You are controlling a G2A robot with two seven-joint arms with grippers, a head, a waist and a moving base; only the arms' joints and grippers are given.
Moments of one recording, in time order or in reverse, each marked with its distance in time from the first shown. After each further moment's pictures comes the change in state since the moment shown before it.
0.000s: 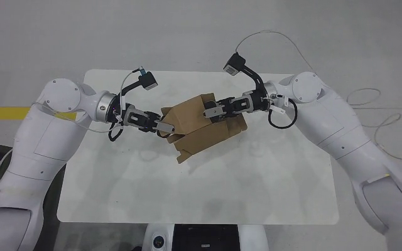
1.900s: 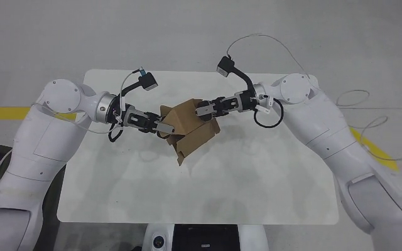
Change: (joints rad) left arm 0.006 0.005 -0.001 -0.010 -0.002 -0.004 0.004; right arm -0.040 -0.088 0.083 0.074 -0.198 0.062 -0.059
